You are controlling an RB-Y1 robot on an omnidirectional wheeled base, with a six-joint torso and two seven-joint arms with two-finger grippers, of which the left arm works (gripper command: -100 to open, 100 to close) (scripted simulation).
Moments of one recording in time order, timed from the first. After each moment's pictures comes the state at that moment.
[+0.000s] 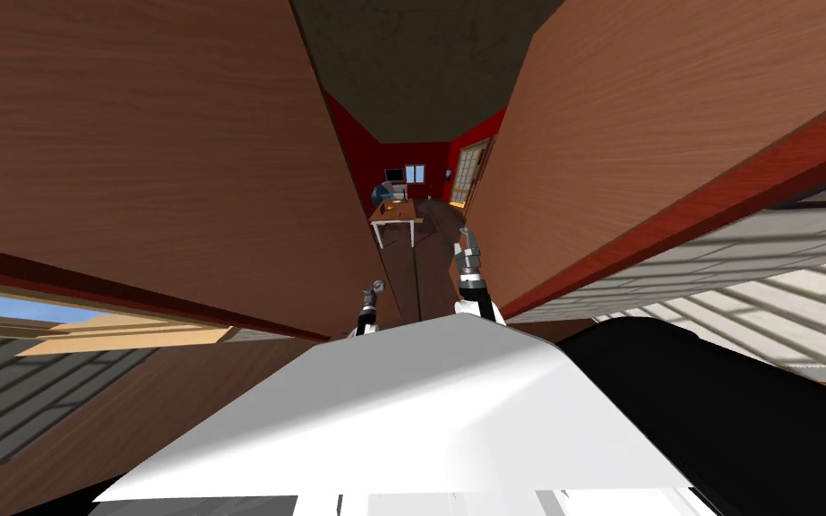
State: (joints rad) arm -0.11 0.02 -0.05 -0.70 0.07 -0.79 -0.07
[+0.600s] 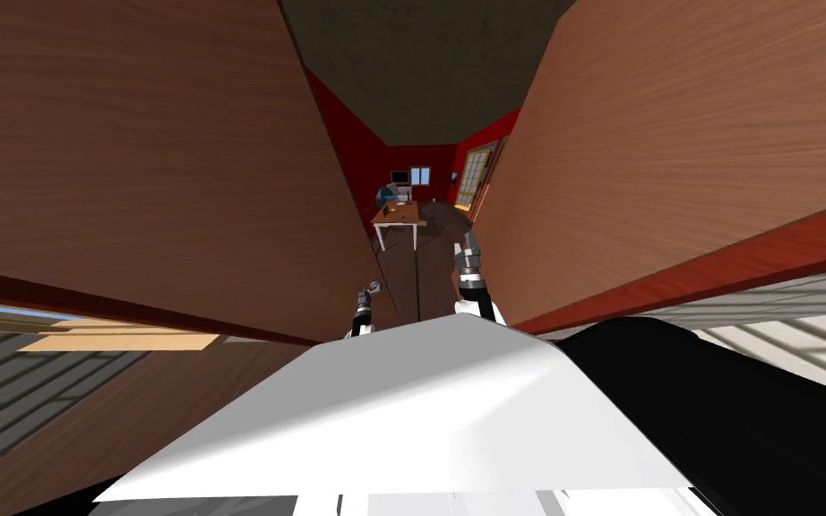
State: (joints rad) arm -0.10 0.04 0.02 -0.69 0.10 -0.78 -0.09
